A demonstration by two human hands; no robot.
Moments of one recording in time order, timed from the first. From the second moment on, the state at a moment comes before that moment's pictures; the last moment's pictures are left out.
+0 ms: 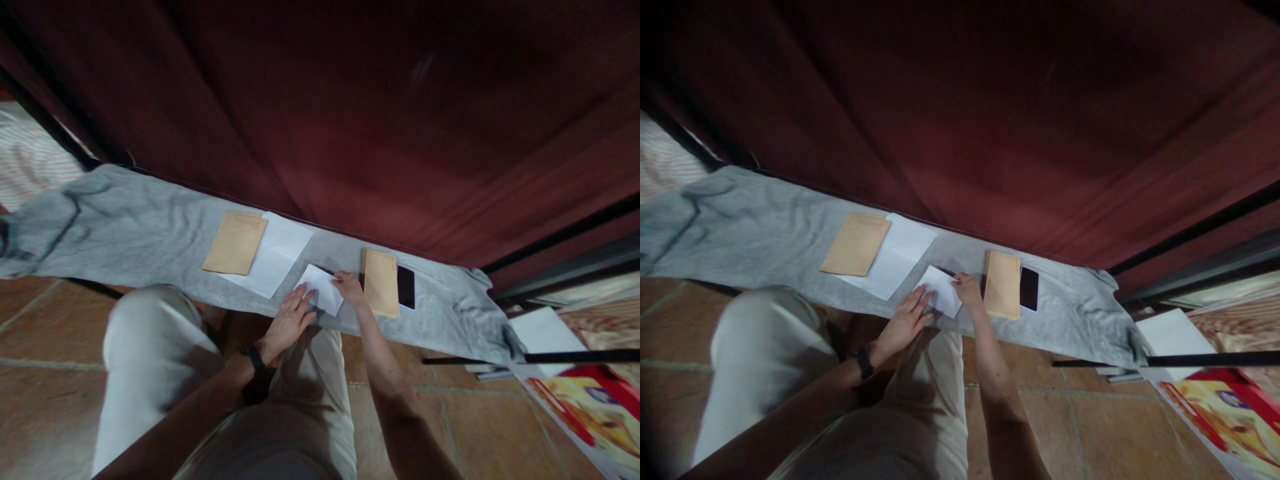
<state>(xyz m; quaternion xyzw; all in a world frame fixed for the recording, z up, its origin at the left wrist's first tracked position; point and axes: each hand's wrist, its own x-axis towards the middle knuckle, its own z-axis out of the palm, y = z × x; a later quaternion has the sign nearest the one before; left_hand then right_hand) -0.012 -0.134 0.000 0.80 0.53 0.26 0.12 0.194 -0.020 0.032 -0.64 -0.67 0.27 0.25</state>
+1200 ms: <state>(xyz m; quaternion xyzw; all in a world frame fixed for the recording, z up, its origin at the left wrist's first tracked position) -0.017 -0.064 0.022 0.45 0.62 0.28 0.58 0.164 -0.081 0.015 -0.50 -0.79 0.17 0.31</state>
